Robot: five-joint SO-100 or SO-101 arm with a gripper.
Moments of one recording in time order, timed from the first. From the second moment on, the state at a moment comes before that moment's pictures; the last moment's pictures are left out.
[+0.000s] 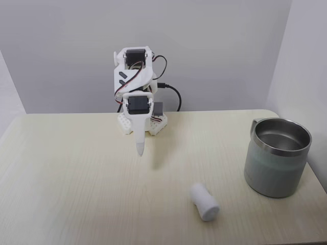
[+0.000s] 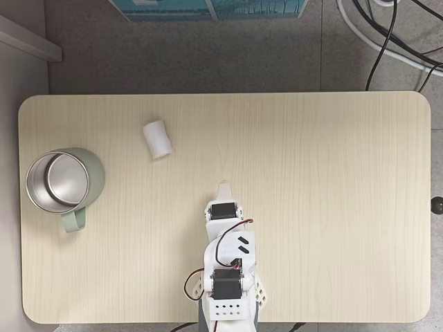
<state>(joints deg) -7.3 -4.7 11.5 62.5 -2.5</state>
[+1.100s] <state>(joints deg) 1.5 23.0 37.8 63.5 -15.7</state>
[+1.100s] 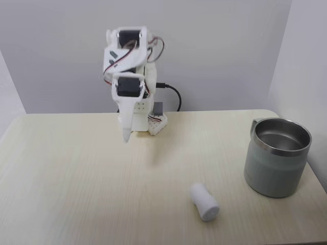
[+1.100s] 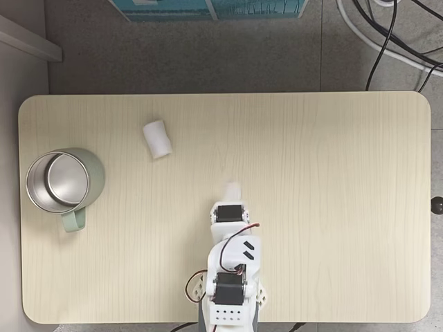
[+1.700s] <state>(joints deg) -7.3 87.5 97.5 92.7 -60.0</state>
